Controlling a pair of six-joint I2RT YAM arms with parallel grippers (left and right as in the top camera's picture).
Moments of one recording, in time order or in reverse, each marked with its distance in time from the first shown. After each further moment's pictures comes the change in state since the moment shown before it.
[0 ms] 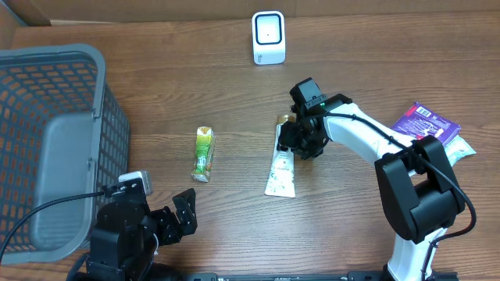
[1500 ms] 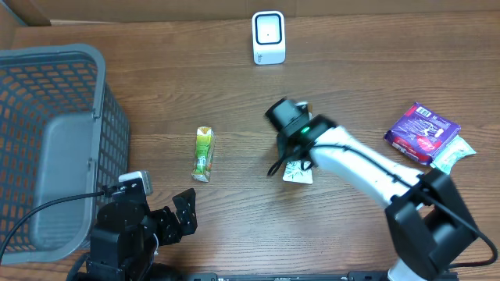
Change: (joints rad) left arm 0.000 0.000 0.000 0.000 0.000 0.000; right arm 0.214 -0.176 -0.071 -0.034 0.566 -0.074
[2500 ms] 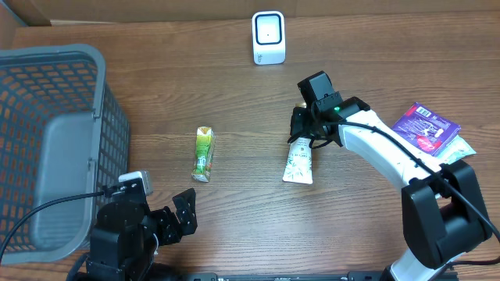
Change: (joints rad) left arm 0.000 0.000 0.000 0.000 0.000 0.000; right arm -0.219 0.005 0.012 0.166 -0.303 0.075
